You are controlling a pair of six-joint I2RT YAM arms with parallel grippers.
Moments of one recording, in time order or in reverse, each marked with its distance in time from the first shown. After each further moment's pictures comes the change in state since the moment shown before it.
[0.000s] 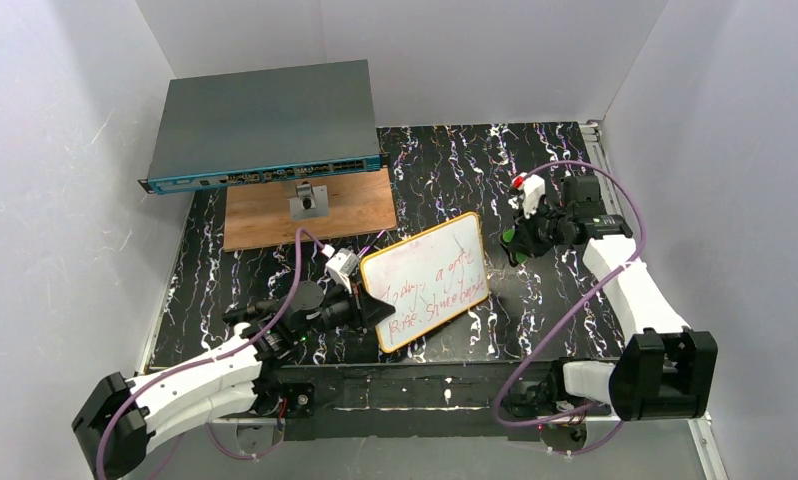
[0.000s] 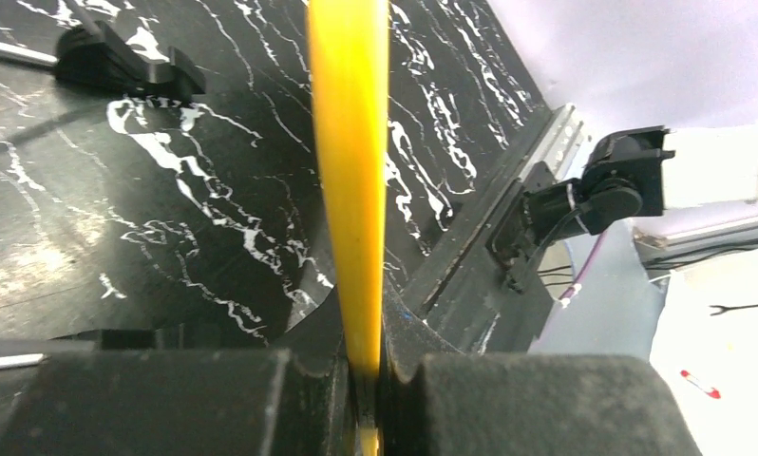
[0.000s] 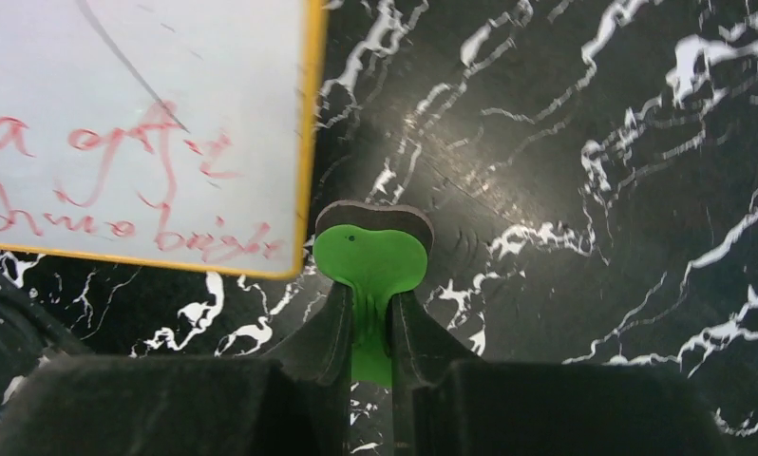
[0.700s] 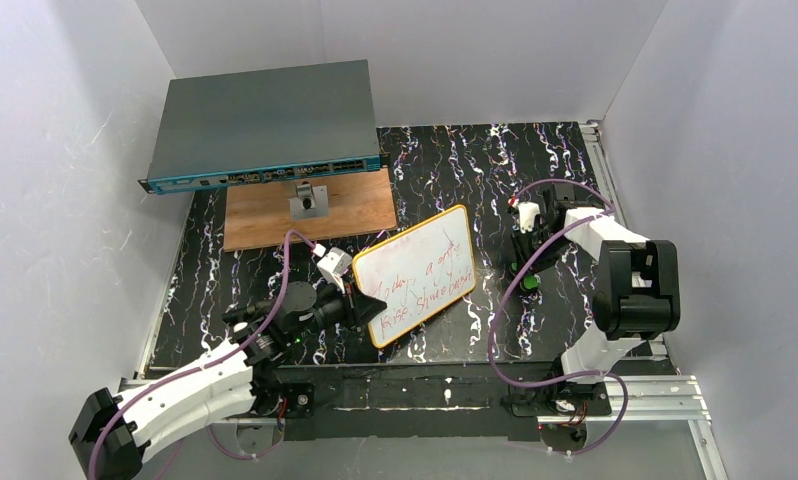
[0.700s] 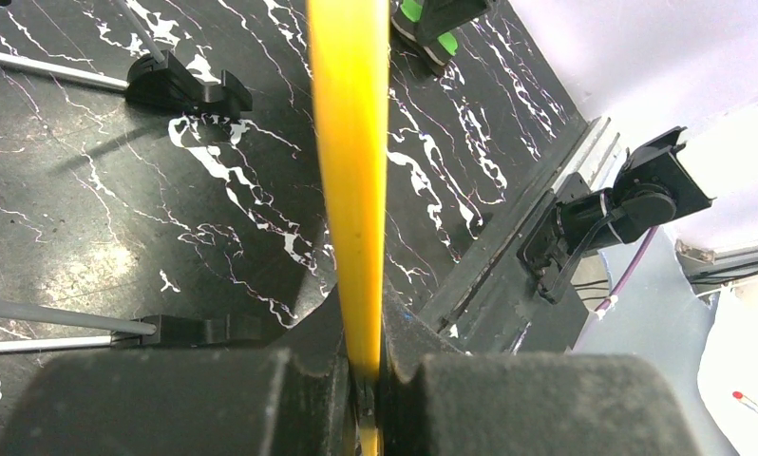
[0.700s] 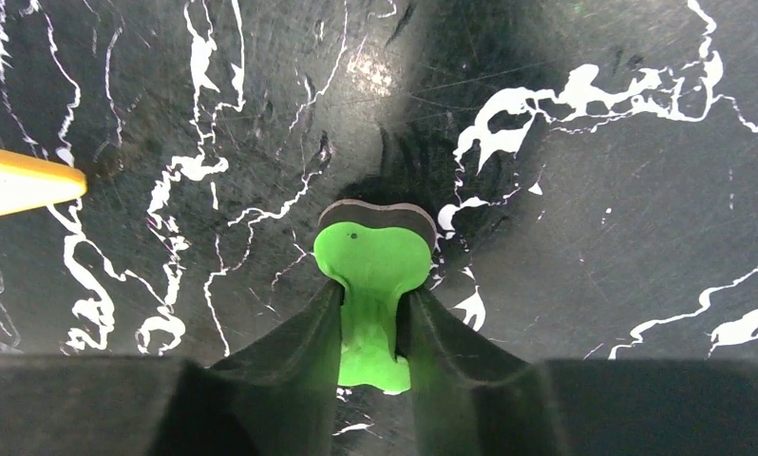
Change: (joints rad) left arm 0.006 -0.124 0.027 -0.172 -0.071 0.081; right arm -0.079 0.429 0.034 -0.063 0.213 0.090
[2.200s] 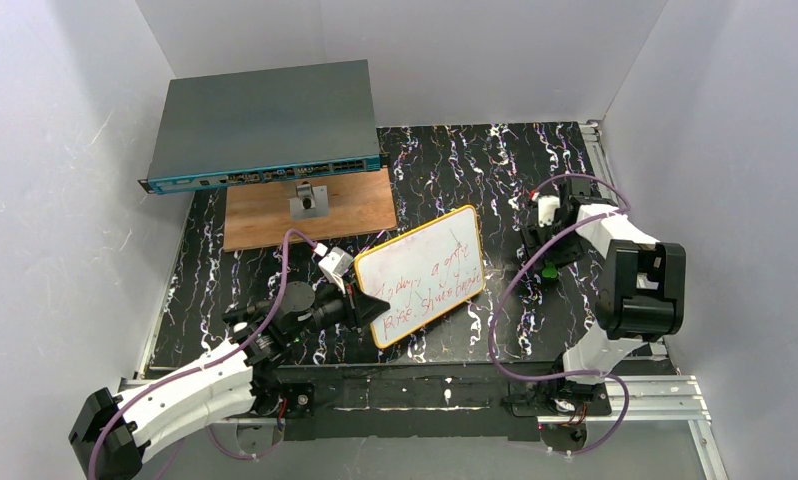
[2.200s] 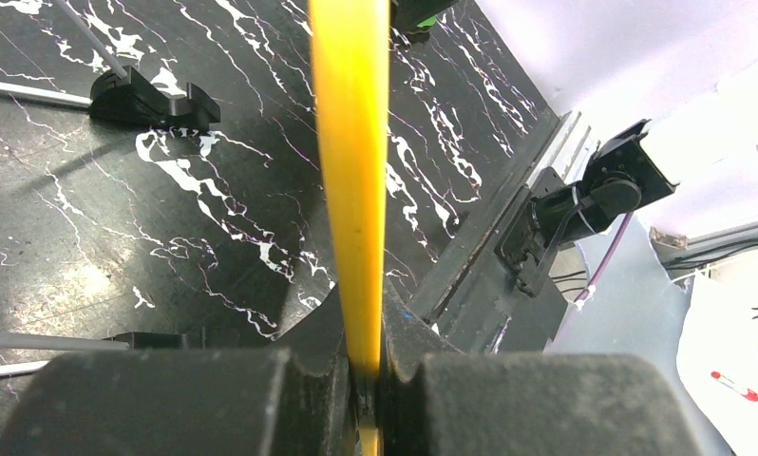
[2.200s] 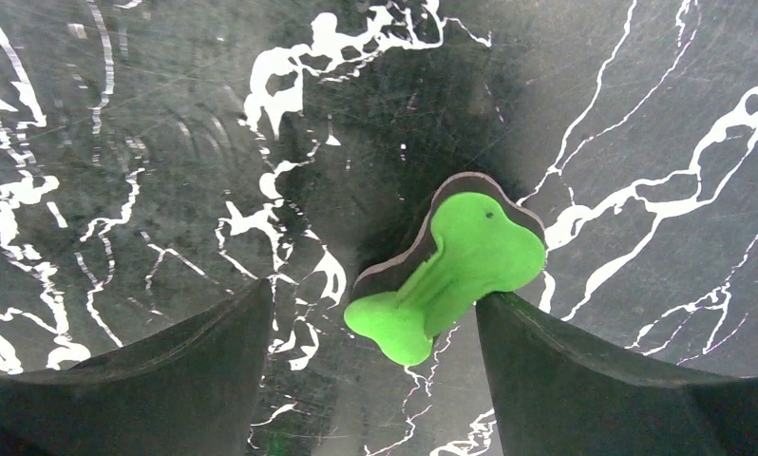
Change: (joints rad) left arm 0.000 0.000 0.000 0.041 0.047 0.003; right arm -0.083 -0.005 0.037 -0.004 0.166 0.031
